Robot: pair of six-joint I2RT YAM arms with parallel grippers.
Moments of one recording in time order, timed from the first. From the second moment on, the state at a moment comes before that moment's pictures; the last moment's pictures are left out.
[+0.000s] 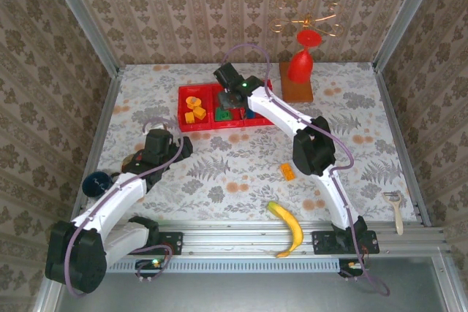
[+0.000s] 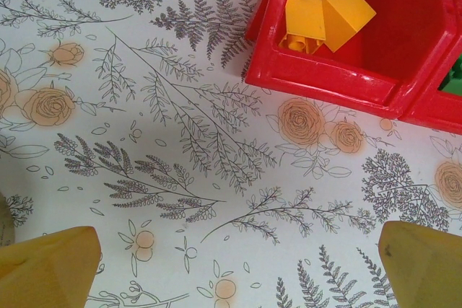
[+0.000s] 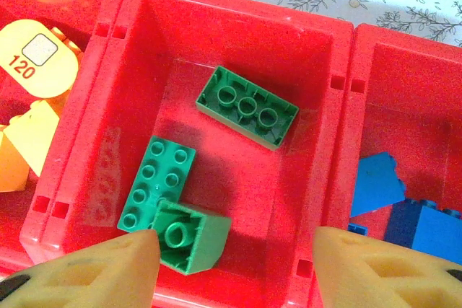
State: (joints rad) left arm -0.36 1.02 0.53 -0.26 -0.17 -0.55; right arm 0.64 2.35 2.23 -0.83 0.26 0.29
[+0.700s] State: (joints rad) left arm -0.57 1.15 0.59 -0.19 -0.14 -0.51; right arm 0.64 1.93 1.70 -0.75 0.37 0.39
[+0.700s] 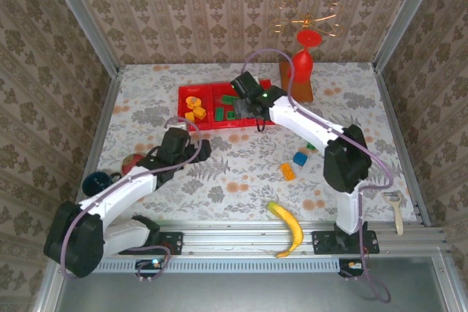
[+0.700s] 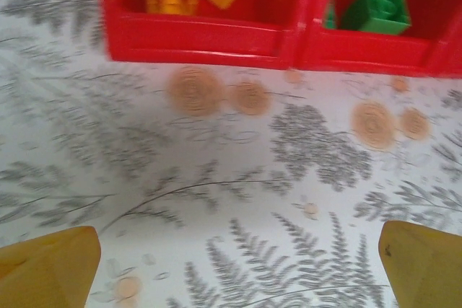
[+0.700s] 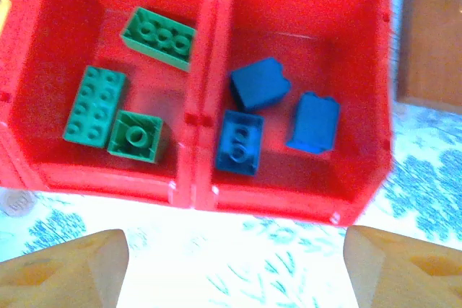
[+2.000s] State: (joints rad) left arm -1.13 2.01 1.41 -0.37 0.10 0.15; right arm 0.12 1.23 0.88 -0.76 0.36 0.68
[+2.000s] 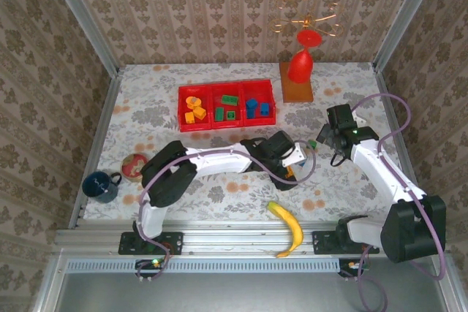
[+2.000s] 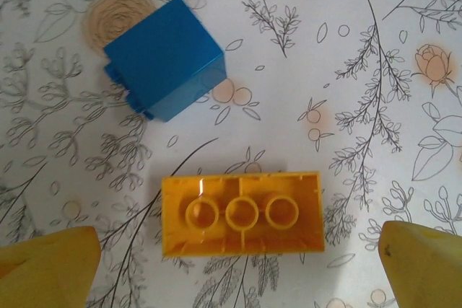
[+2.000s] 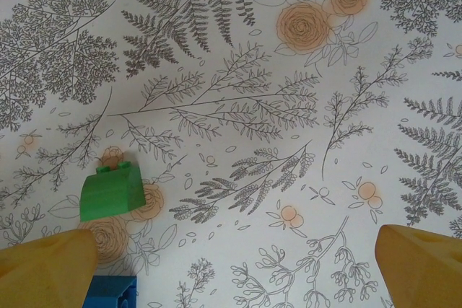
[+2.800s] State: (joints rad) left arm -1.15 2.24 1.73 -0.67 0.01 0.19; right arm 0.11 1.23 0.88 -0.74 0.34 0.68
